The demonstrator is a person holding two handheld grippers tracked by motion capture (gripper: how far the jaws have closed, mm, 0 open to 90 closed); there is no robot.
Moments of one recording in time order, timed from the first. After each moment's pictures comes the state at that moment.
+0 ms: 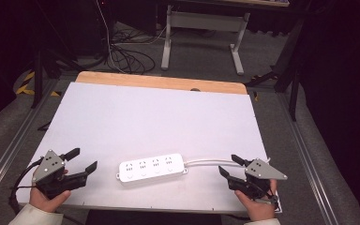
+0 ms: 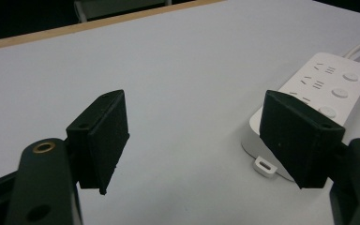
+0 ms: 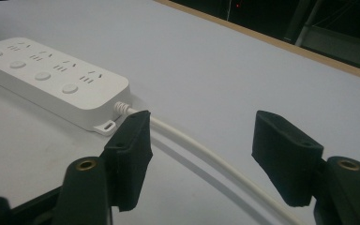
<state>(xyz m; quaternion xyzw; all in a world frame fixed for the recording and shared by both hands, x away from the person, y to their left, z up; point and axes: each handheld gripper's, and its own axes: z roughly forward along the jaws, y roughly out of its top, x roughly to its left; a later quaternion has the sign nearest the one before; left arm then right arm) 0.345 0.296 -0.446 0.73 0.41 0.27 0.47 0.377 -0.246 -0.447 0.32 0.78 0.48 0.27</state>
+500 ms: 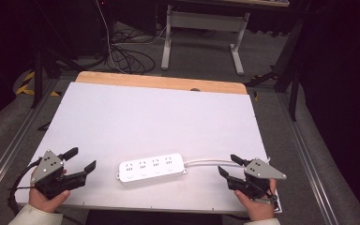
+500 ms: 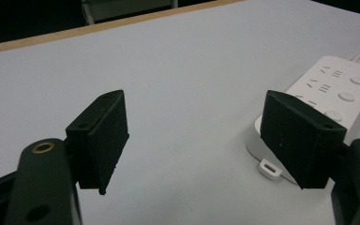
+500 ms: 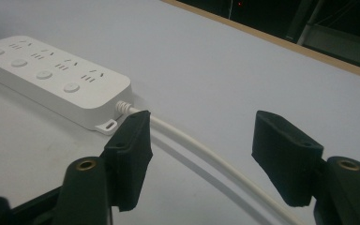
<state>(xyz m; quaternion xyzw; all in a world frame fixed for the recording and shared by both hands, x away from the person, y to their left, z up) 0.343 0.295 -0.445 0.73 0.41 0.28 0.47 0.377 -0.244 -0.446 0.32 0.78 0.47 0.26</state>
